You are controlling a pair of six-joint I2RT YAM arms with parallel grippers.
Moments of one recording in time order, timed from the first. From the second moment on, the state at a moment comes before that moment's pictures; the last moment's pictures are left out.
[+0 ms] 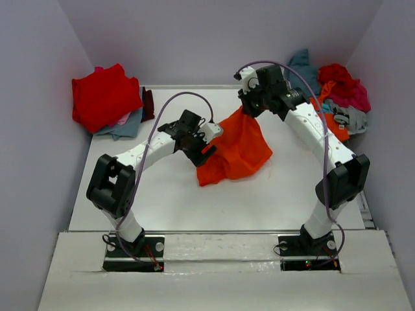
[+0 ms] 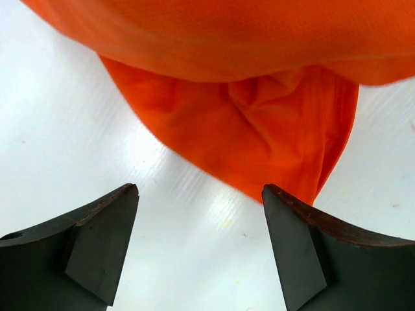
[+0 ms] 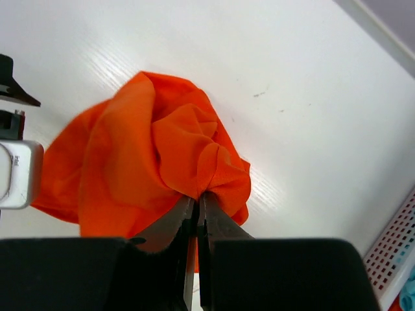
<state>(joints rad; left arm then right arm) -0.56 1.68 1.23 -0.57 0.21 0.38 0.44 1.74 1.78 -0.76 -0.15 -0.24</state>
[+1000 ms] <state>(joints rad) -0.56 1.67 1.39 -0.50 0.18 0.33 0.47 1.78 2.07 -0.87 -0.22 -0.21</state>
